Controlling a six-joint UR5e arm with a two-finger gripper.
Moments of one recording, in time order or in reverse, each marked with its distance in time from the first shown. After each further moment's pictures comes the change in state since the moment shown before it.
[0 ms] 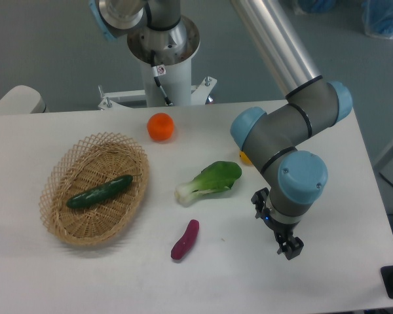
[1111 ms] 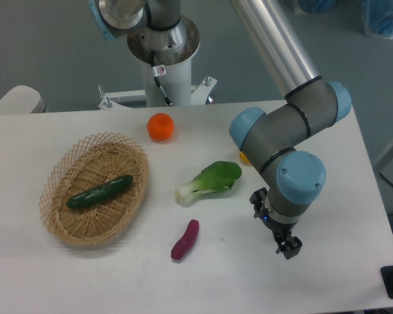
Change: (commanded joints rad) arm -0.012 0.011 -0.029 0.015 0.002 -0.020
